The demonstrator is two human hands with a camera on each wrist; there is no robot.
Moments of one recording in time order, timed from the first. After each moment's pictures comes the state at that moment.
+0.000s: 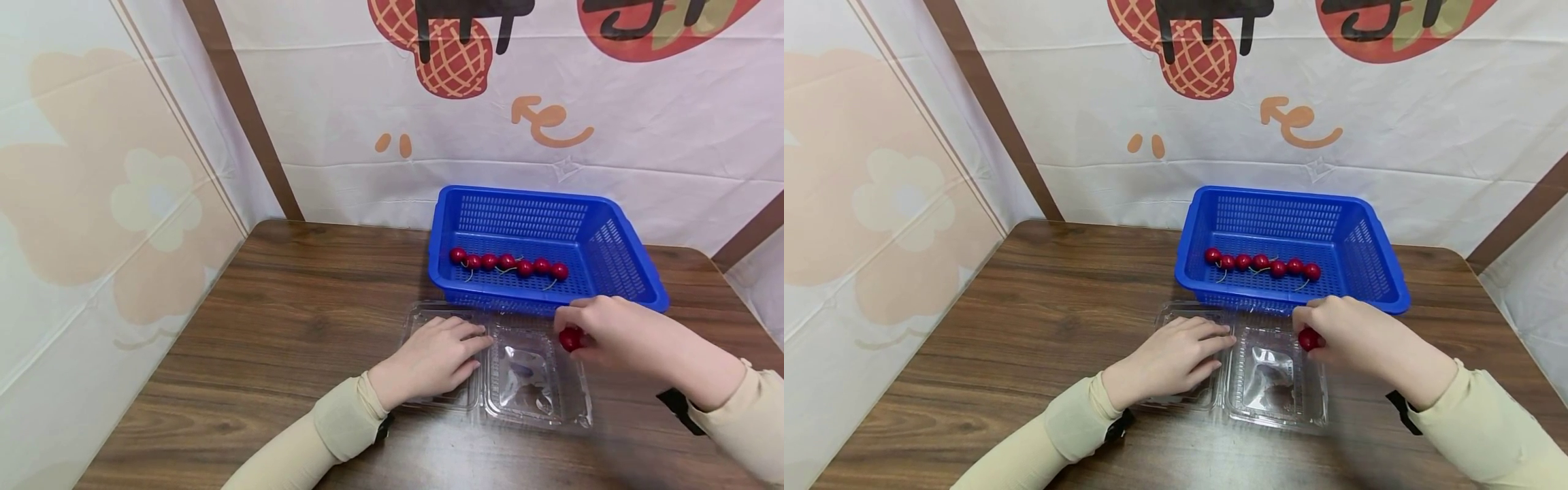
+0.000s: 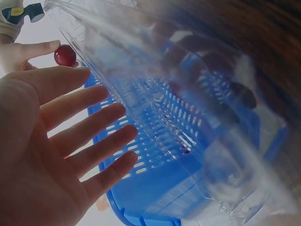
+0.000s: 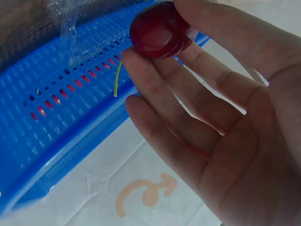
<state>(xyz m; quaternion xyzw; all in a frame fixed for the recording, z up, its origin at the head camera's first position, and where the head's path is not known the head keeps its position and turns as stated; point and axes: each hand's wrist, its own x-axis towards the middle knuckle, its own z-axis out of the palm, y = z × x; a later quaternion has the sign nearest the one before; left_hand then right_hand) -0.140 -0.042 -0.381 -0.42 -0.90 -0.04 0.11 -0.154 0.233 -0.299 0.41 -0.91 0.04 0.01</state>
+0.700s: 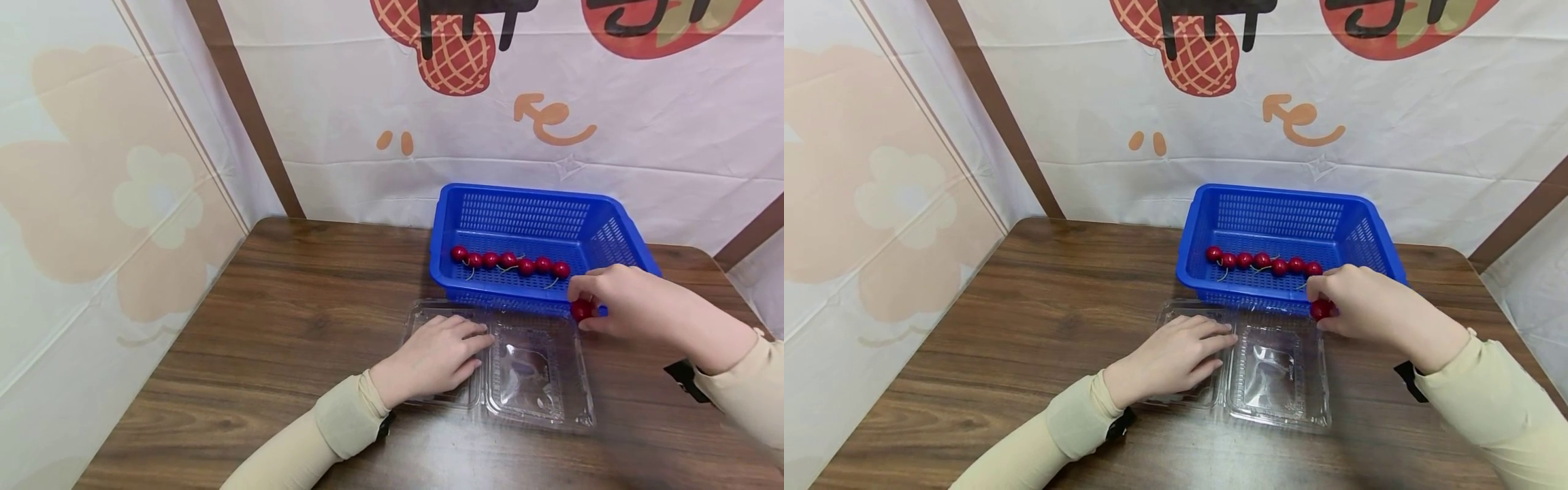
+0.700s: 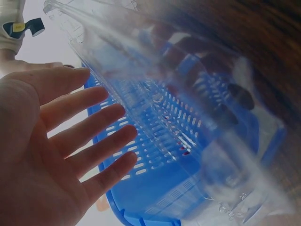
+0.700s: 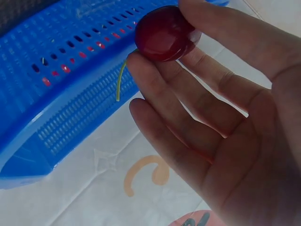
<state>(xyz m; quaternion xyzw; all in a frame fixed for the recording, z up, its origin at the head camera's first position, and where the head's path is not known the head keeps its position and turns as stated) -0.141 -0.042 -0.385 -0.43 -0.89 -0.04 0.14 -0.181 0.242 -0.284 0.39 -0.92 0.02 0.04</state>
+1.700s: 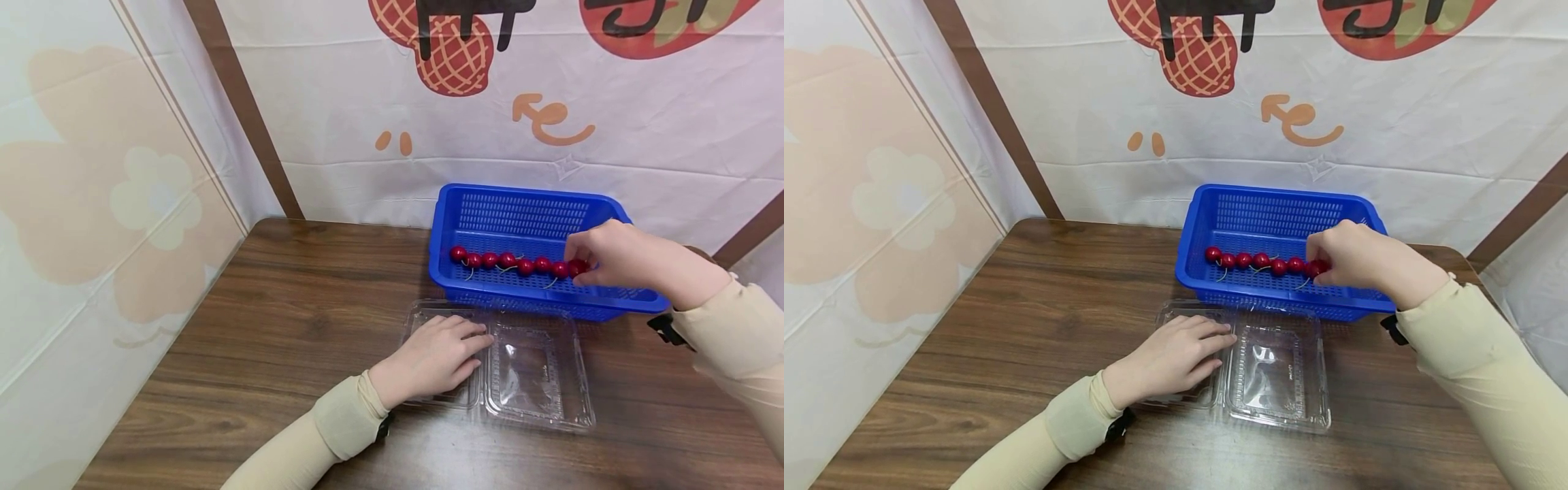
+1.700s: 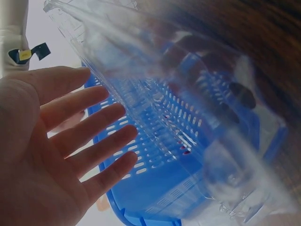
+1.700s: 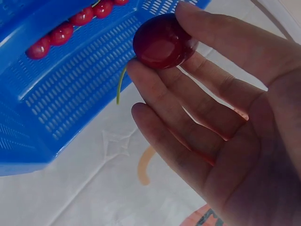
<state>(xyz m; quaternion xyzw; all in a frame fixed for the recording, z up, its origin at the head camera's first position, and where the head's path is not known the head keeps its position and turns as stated) -0.140 -0.041 -0.382 -0.42 -0.90 -0.04 0.12 -0.233 0.240 -0.262 0.37 -0.93 0.02 0.00</state>
